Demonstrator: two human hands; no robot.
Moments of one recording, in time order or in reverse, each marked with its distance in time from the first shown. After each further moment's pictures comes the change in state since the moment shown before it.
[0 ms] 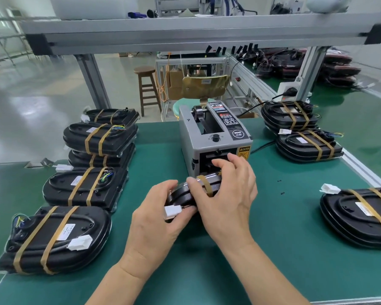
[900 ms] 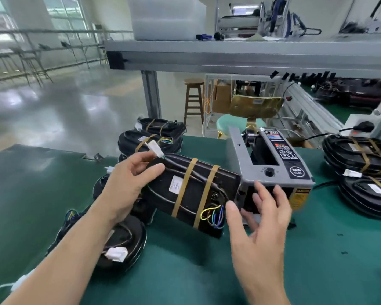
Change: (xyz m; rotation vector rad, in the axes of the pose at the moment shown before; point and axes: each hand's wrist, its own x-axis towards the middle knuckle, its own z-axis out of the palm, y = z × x) left_hand 0.094 -0.056 -0.095 -0.597 0.080 -0.348; right_hand 0.001 -0.019 0.011 0.566 -0.149 0.154
